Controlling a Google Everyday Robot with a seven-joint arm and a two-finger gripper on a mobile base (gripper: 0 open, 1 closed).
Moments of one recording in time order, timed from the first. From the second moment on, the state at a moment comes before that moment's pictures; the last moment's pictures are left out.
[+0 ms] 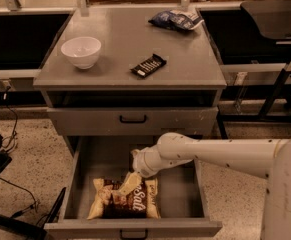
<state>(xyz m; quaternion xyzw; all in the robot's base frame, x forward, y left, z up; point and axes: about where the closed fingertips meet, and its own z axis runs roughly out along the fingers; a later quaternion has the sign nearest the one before) 0.537 0.071 0.488 -0.56 0.74 0.26 0.26</state>
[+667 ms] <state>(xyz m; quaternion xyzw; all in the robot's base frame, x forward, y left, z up) 0.526 0.080 0.432 -0.55 0.76 0.26 0.23</state>
